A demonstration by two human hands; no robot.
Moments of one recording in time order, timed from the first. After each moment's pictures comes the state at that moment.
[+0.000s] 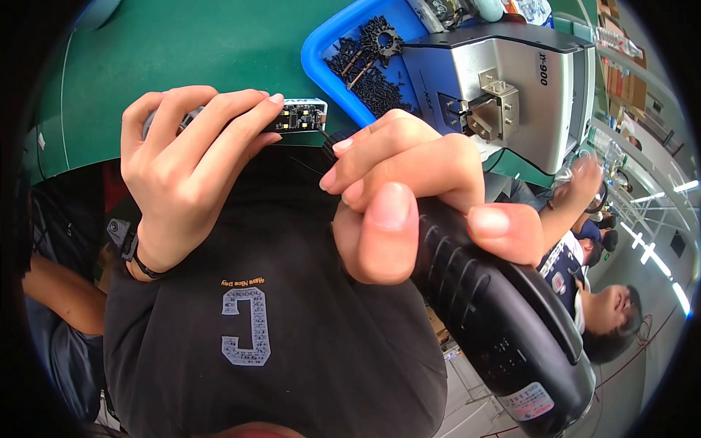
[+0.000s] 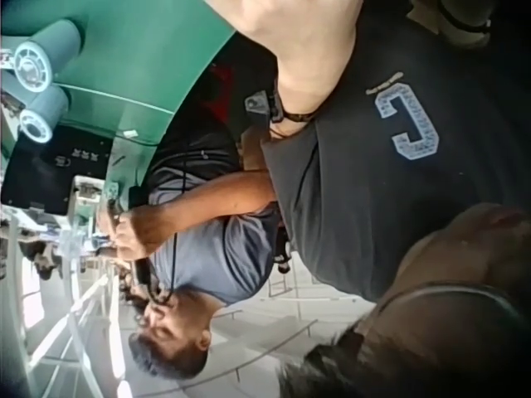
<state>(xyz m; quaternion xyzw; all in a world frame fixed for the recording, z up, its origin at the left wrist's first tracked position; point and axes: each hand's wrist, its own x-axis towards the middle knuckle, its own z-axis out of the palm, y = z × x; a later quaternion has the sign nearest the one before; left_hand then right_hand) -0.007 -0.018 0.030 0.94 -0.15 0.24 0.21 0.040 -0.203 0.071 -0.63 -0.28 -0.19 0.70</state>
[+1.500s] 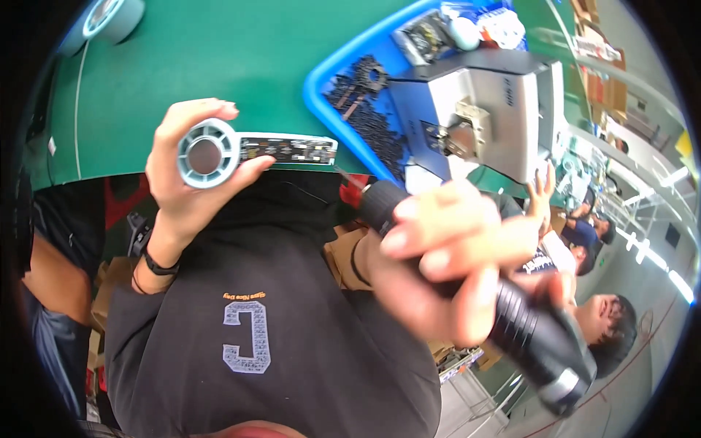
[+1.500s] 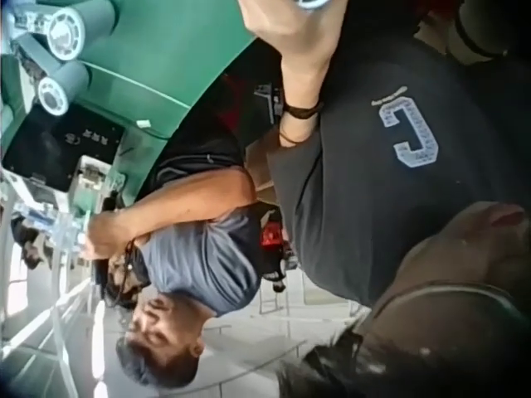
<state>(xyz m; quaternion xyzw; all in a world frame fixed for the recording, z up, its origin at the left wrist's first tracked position) 0.000 -0.004 -0.005 0.79 -0.10 0.28 0.54 0.038 -0.201 0.112 -0.56 -0.22 -0.29 0.74</state>
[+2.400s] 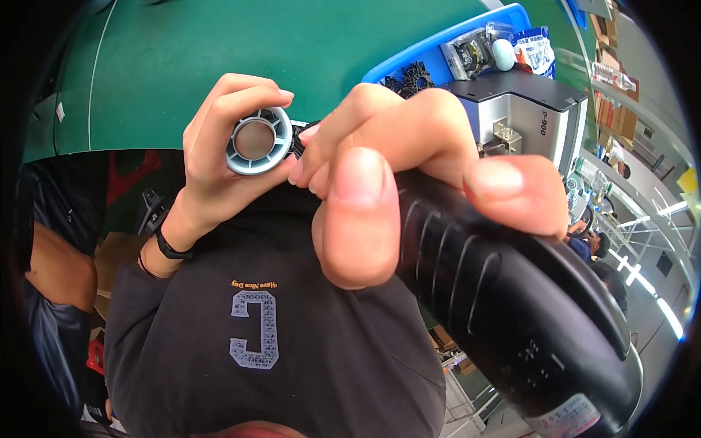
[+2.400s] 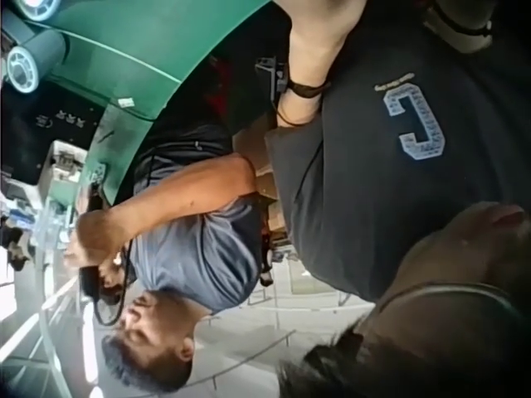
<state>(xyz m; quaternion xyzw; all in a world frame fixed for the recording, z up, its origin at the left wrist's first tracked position) -0.001 -0.003 -0.010 0.75 -0.08 0.28 0.60 0.059 -0.149 0.087 -0.63 -0.33 -0.10 0.70</state>
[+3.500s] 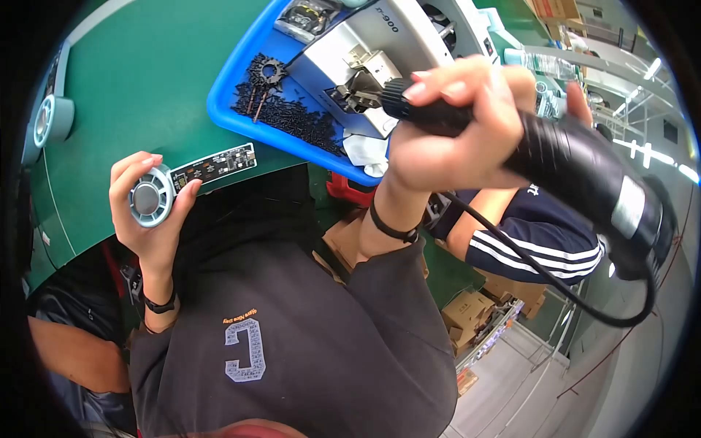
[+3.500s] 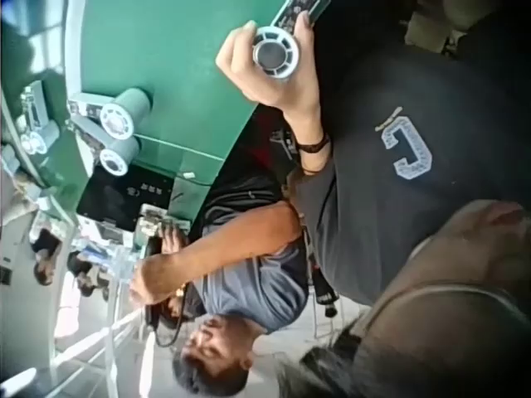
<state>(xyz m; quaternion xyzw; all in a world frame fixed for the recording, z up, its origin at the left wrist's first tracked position) -0.003 -0.005 -0.006 0.80 -0.12 0.25 0.54 0.094 -0.287 0.122 -0.67 -0.12 -0.42 0.60</state>
